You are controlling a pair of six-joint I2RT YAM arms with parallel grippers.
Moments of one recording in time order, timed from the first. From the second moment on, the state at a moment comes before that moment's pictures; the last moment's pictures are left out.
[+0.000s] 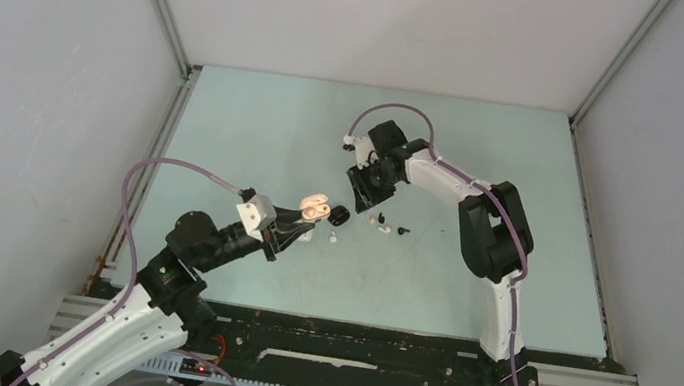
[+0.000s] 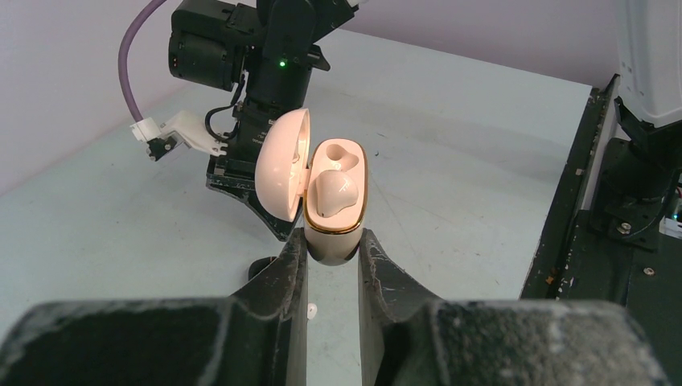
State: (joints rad) left arm -0.67 0.47 0.42 0.08 0.32 0.04; right arm 0.60 2.13 1.64 -0.66 -0.36 -0.09
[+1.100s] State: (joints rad) left arm -0.68 0.47 0.42 0.06 0.32 0.03; right arm 0.68 2.09 1.51 -0.69 -0.33 -0.18
